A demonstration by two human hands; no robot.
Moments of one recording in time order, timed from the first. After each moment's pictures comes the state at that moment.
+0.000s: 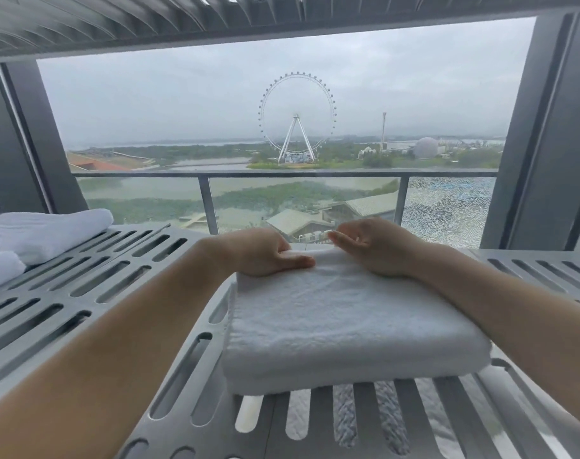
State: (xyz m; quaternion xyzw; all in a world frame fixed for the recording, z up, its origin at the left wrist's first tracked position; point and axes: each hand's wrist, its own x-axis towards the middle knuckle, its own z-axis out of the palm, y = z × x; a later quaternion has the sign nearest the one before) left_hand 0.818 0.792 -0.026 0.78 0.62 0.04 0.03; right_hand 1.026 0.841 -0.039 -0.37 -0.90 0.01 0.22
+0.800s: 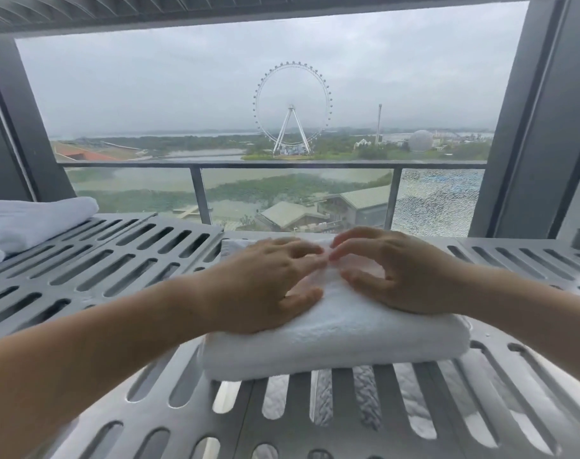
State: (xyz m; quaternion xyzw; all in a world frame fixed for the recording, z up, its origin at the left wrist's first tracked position) left_hand 0.852 0.717 -0.047 0.88 0.46 0.08 -0.11; right_hand 1.067 0.775 -0.050 -0.29 -0.94 -0.02 0.21
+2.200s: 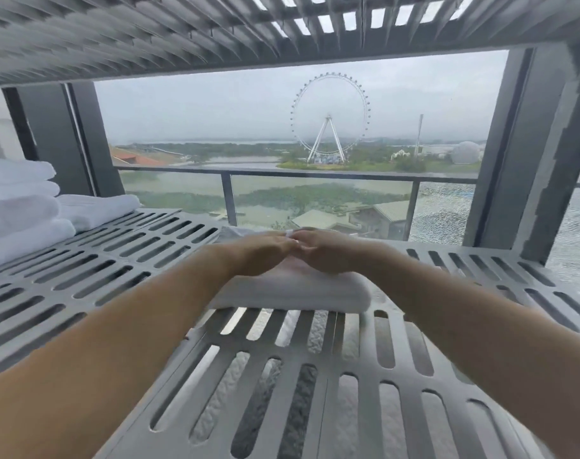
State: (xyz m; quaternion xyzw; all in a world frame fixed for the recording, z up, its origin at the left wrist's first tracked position) left_hand 0.911 0.718 -0.038 0.74 0.60 0.20 0.20; right_hand 1.059 0.775 -0.036 -0.31 -0.94 0.10 0.10
